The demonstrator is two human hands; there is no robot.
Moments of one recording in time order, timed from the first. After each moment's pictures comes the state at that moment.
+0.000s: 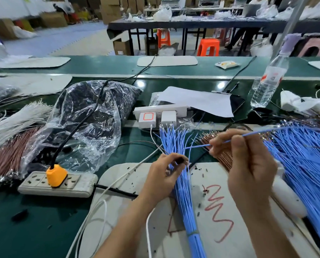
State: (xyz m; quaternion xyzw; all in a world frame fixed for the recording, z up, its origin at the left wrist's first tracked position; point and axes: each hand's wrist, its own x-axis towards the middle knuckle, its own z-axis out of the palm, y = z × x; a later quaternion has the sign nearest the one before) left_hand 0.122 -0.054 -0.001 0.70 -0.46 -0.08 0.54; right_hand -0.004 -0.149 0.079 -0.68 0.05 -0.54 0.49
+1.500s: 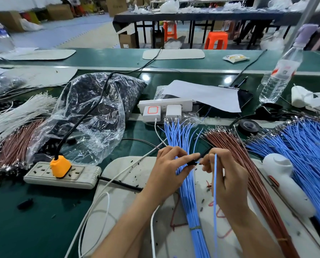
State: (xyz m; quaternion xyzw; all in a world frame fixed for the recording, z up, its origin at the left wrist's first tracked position) left_hand 0.124 -0.057 -0.008 0.74 -0.54 0.12 0.39; right_hand 0.001 -0.150 0.018 -0.82 0.08 -0.49 0.30
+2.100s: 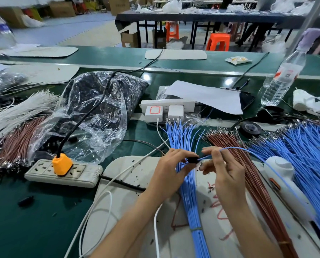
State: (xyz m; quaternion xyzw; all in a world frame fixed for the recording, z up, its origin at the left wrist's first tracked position) left_hand 0.121 -0.059 -0.006 0.70 -0.50 0.01 0.52; right_hand 0.012 -0.151 0.015 -0.67 0.21 -0.41 0.58
